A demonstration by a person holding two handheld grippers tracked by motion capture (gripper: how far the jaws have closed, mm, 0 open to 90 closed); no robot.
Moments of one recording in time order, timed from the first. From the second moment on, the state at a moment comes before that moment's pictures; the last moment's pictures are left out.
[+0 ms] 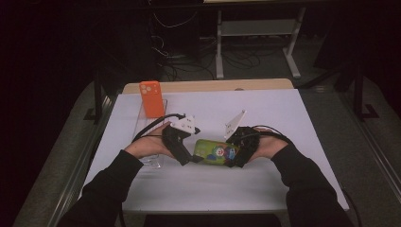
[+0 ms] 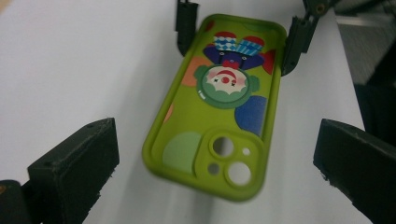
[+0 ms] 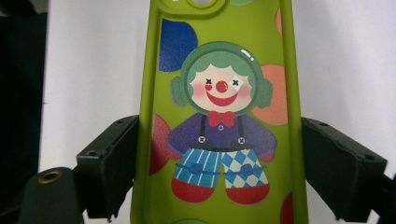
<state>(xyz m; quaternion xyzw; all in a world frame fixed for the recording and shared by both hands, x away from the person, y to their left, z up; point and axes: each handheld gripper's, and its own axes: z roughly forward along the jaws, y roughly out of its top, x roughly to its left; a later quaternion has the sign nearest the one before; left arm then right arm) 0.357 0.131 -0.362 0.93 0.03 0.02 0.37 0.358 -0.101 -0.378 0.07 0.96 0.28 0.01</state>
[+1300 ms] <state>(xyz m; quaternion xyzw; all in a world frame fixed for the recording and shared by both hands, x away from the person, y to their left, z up) 0.346 0.105 -0.384 0.95 0.00 -0.02 0.32 0.345 -0.086 -0.370 0.03 0.95 0.30 0.00</state>
